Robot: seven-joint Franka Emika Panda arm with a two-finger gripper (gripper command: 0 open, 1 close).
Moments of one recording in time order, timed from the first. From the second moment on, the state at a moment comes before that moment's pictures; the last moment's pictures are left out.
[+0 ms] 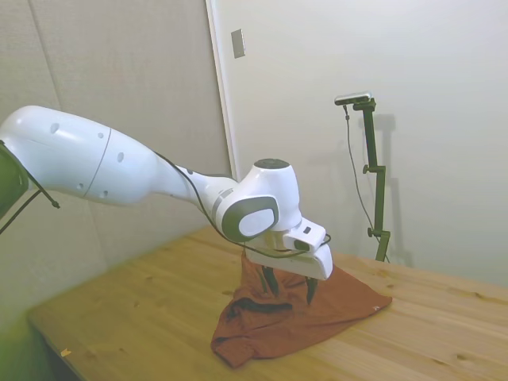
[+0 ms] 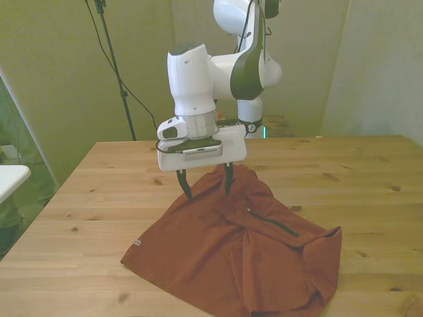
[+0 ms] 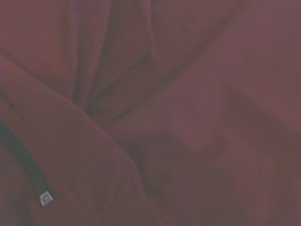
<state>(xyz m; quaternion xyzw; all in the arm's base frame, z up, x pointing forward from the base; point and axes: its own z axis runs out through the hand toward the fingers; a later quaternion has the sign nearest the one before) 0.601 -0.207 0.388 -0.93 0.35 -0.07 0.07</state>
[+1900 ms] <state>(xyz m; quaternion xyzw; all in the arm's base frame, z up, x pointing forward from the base) 0.622 -0.170 0.365 -0.94 0.32 0.00 0.09</state>
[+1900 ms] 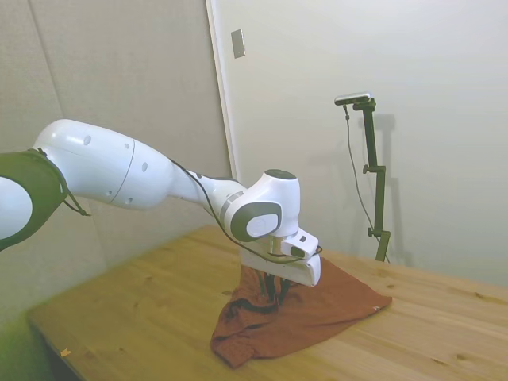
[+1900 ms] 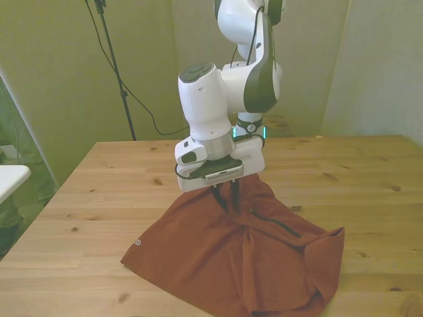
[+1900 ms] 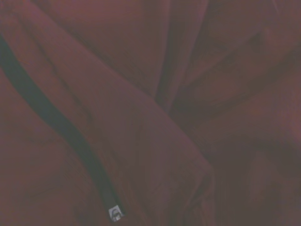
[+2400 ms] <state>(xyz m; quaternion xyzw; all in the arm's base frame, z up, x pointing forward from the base) 0.586 -0.070 0.449 -0.96 0.25 -0.04 0.09</state>
